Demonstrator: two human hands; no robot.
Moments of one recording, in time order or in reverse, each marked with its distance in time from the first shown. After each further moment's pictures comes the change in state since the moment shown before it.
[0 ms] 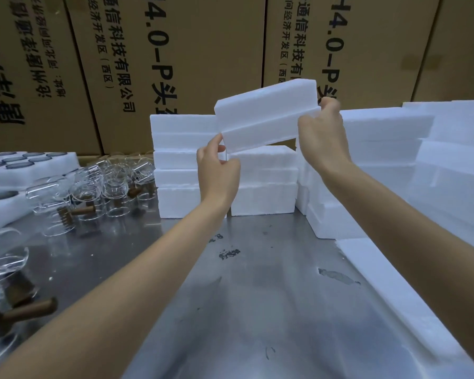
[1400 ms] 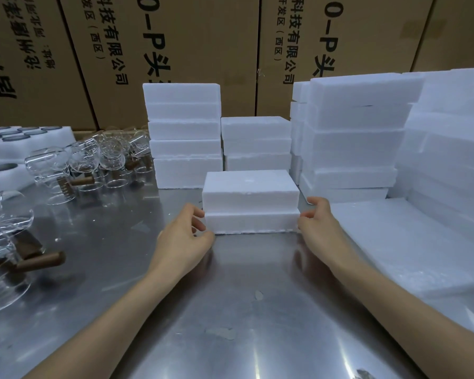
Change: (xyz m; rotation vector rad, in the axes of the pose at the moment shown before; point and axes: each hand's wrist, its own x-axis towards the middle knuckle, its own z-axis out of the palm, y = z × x) left_hand -0.113 -0.078 -0.081 0.592 -0.243 -0.106; right_hand -0.132 0.126 -0.009 -0.093 -0.262 0.350
